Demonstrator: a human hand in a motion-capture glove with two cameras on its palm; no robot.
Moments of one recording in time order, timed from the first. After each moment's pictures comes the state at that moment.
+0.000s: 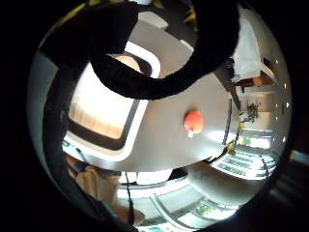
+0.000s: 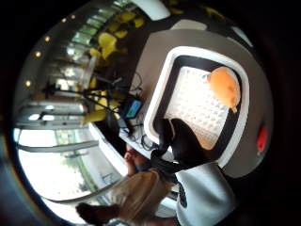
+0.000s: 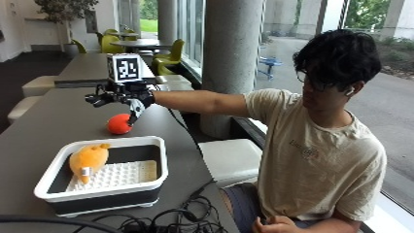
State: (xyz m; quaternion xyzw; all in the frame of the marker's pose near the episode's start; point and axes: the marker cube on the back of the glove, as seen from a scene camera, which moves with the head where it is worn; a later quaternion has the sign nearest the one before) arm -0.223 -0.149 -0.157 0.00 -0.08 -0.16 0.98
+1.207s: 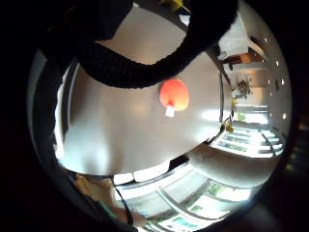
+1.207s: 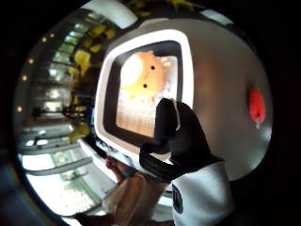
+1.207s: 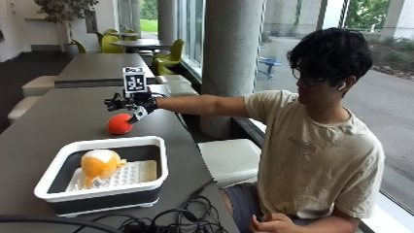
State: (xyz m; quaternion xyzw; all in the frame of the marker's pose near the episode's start) arm -0.046 -0.119 -0.064 -0.02 -0.01 -0.02 1.00
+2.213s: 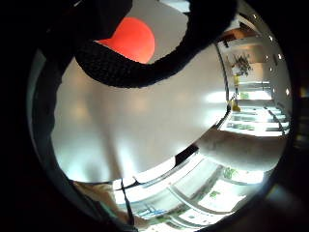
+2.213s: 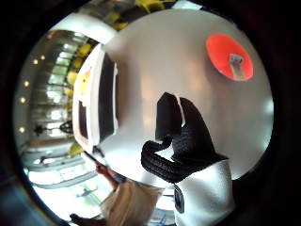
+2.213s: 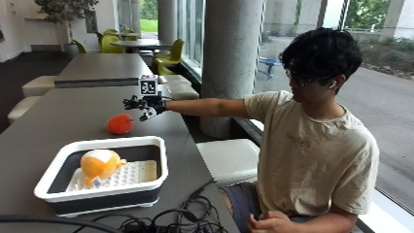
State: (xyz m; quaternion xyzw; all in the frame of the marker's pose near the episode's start) arm 0.033 -0.066 -0.013 -0.01 -0.01 0.01 1.00
